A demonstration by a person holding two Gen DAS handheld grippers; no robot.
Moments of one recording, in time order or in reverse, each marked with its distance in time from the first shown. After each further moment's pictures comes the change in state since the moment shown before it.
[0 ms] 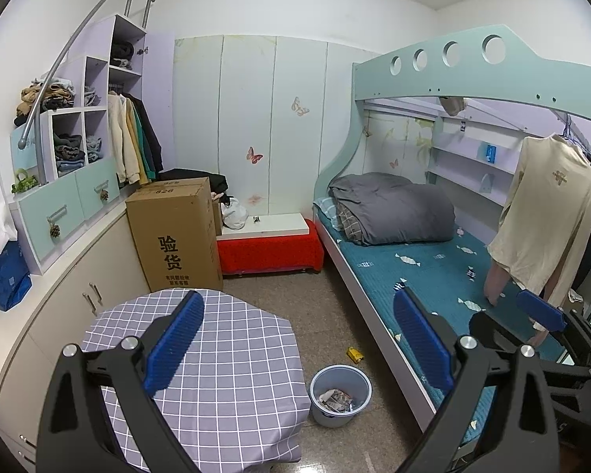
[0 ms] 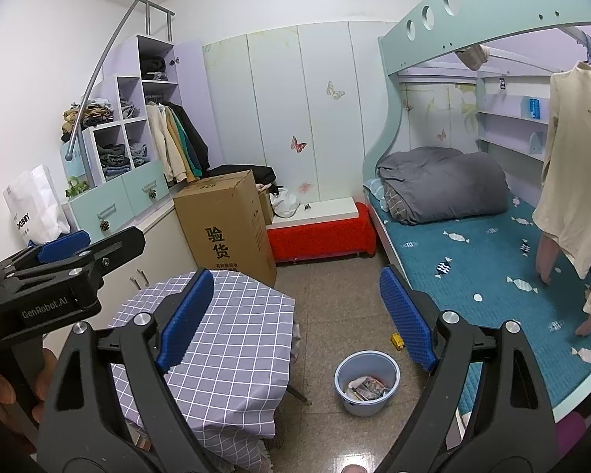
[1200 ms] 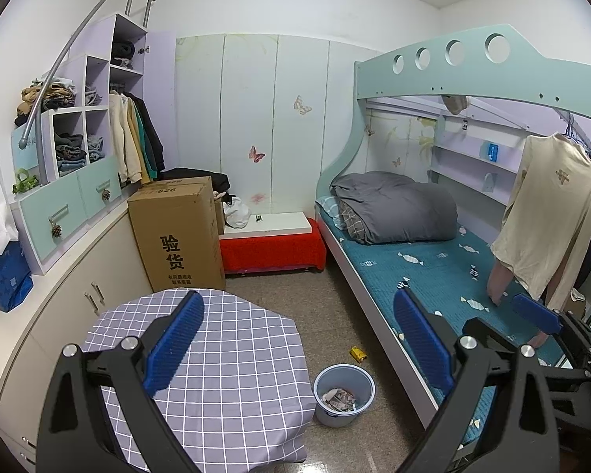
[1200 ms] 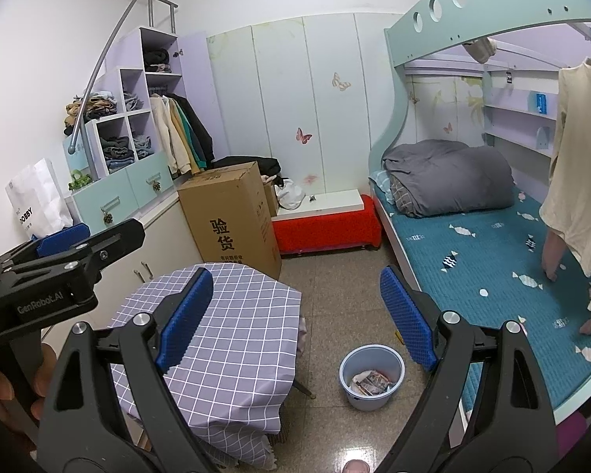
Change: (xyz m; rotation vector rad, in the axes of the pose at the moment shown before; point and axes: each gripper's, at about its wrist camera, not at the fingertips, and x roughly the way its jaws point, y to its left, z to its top) left arm 0.003 0.011 -0.002 0.005 0.004 0.006; right arm 0.015 0.014 -0.004 -0.003 0.033 0.016
